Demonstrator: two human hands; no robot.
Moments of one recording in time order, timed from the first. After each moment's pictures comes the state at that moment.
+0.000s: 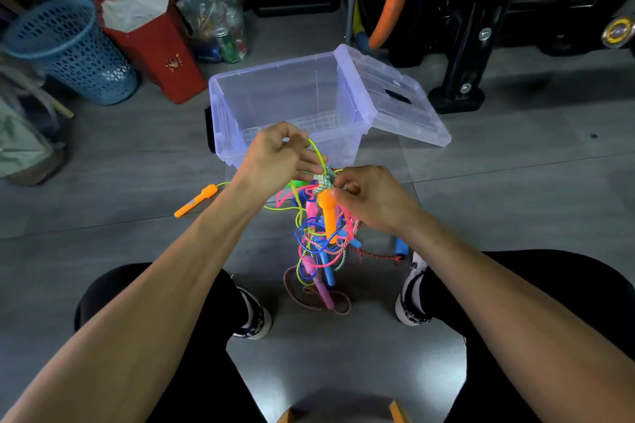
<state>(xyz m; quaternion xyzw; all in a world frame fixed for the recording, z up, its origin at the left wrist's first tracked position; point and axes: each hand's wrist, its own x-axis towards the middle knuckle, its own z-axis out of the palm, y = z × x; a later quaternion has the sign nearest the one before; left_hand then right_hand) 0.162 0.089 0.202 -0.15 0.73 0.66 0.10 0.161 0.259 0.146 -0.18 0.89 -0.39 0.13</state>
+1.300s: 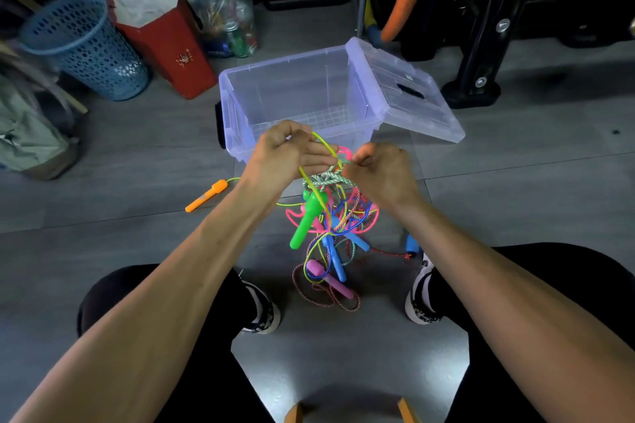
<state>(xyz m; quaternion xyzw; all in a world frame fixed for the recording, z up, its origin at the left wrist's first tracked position) 0.170 0.088 0.205 -0.16 0.66 0.73 0.08 0.136 0.239 0.135 0.00 0.90 -0.43 0.06</state>
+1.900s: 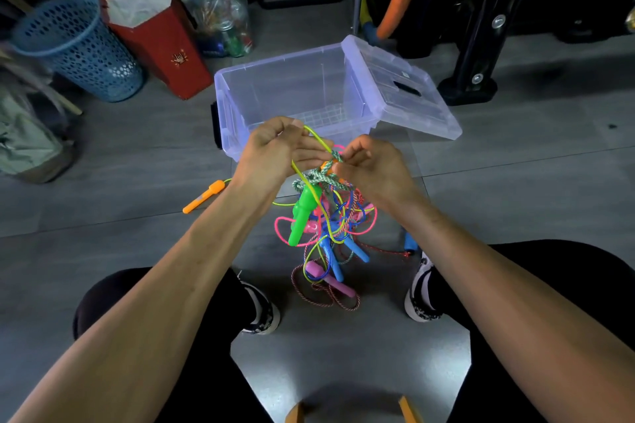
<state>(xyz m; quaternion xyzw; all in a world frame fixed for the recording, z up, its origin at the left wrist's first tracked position) 0.171 0.083 0.207 -0.15 0.64 0.75 0.06 0.137 0.240 0.128 -0.03 0.83 -0.55 0.08</state>
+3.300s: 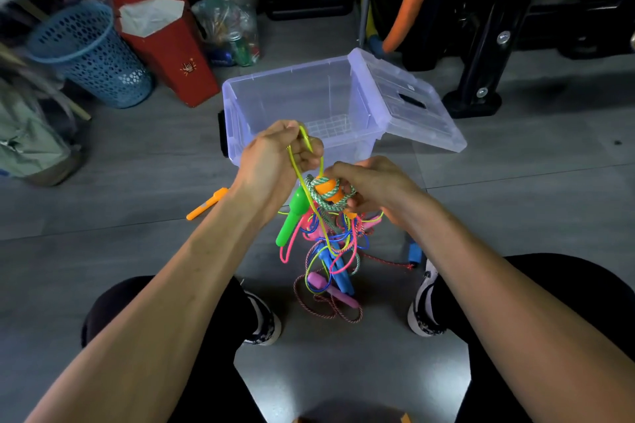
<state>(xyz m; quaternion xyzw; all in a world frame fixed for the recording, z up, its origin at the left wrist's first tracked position) 0.166 0.075 0.214 -0.15 0.55 0.82 0.05 0.135 0.224 0.165 0.09 0.76 -0.57 0.30</state>
